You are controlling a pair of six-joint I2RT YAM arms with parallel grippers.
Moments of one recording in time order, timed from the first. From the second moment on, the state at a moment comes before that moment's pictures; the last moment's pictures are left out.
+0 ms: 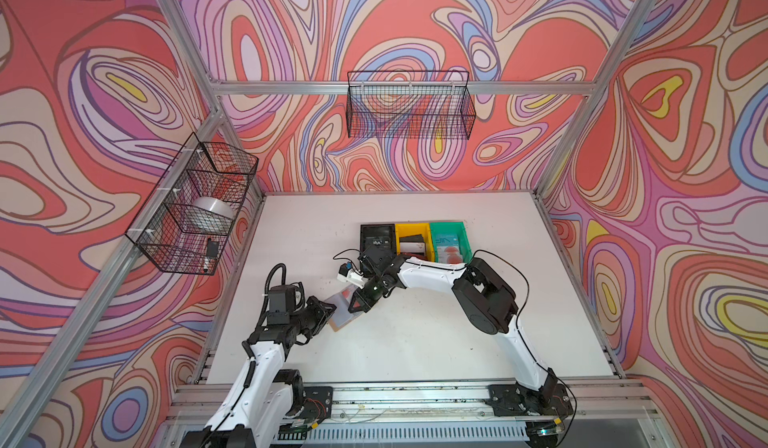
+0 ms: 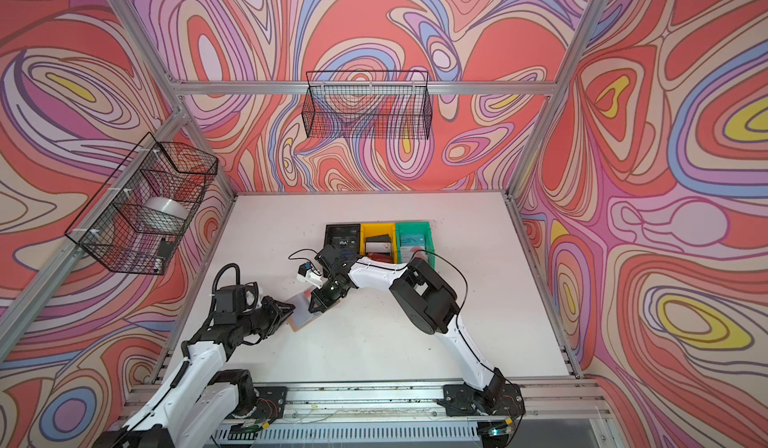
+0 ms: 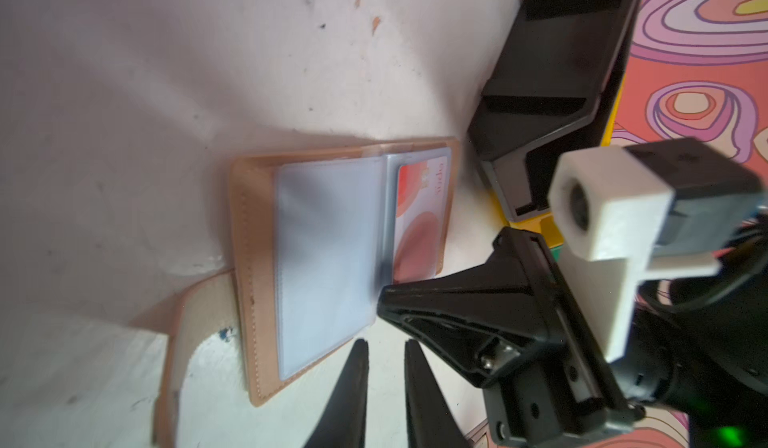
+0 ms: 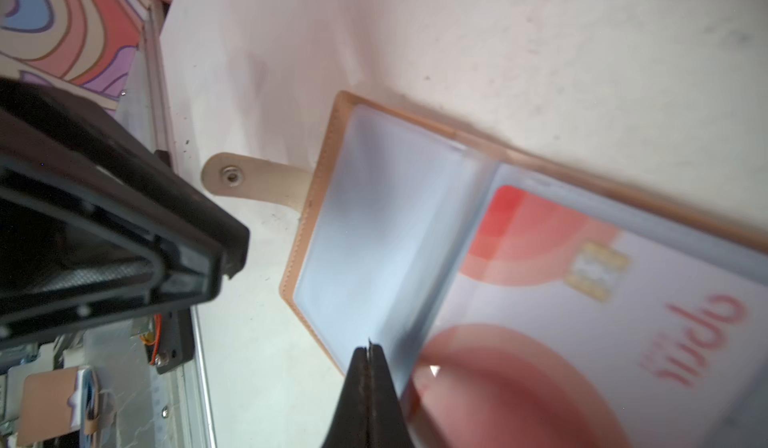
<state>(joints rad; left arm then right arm) 0.04 0.87 0.28 -0.31 0.56 -0.97 0.87 2.27 1.66 -0.47 -0.64 0.10</state>
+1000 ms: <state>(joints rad) 0.01 1.22 0.27 0.06 0.61 -1.00 0.79 2.24 1.69 -0.59 -0.47 0.06</state>
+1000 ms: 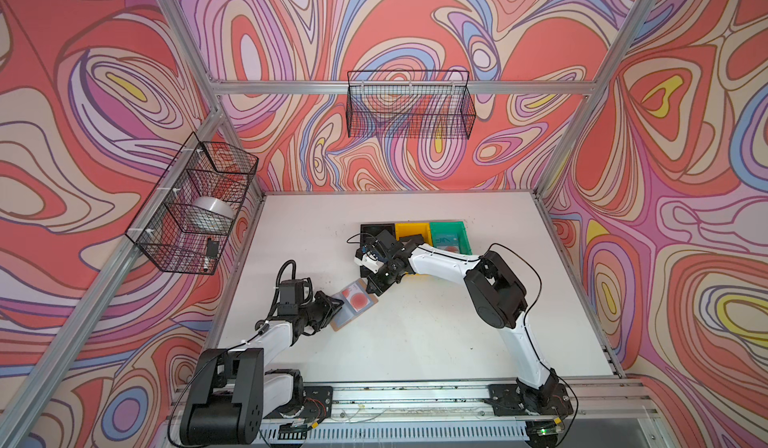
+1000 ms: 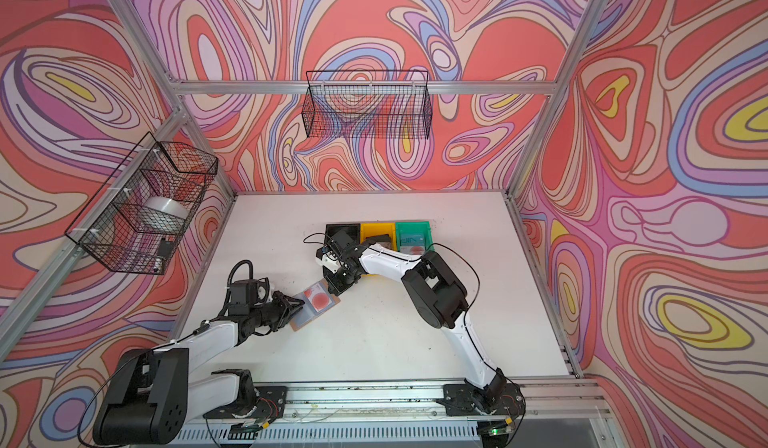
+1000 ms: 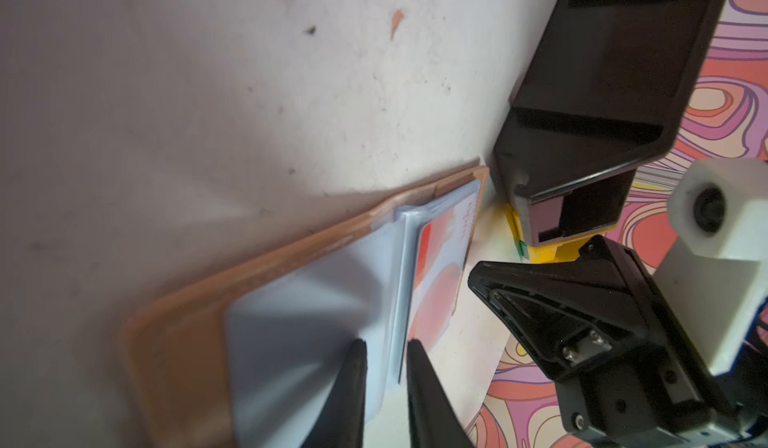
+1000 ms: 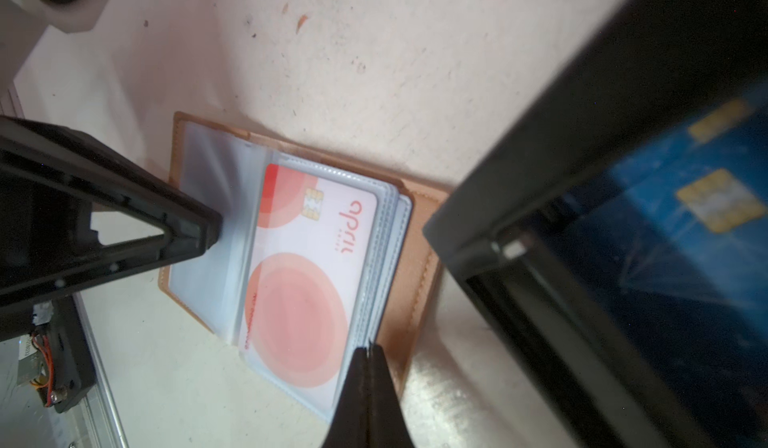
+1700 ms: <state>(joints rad) 0.01 1.30 0.28 0.15 0.61 -1.00 0.79 2.26 1.68 -0.56 -0.52 0.07</state>
